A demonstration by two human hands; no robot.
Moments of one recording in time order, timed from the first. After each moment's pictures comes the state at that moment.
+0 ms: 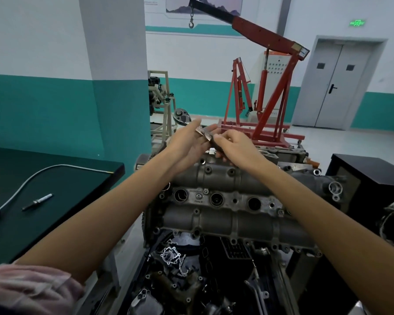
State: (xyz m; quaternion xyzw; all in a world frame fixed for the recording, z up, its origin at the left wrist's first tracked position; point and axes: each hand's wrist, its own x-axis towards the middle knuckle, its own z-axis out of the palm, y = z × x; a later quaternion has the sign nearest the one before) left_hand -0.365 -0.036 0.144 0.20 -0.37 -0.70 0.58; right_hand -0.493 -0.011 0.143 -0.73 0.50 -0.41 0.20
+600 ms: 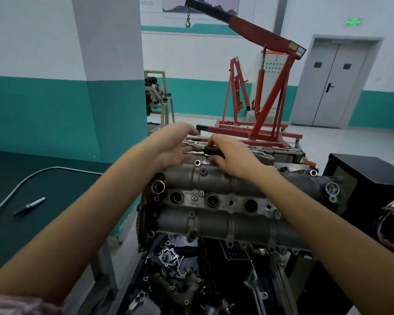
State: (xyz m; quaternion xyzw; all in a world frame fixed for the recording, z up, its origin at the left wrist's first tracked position) left_hand -0.350 -0.016 0.168 0.49 -0.50 -0.55 0.47; right_hand -0.506 -0.033 0.131 -0.83 0.50 -0.24 -0.08
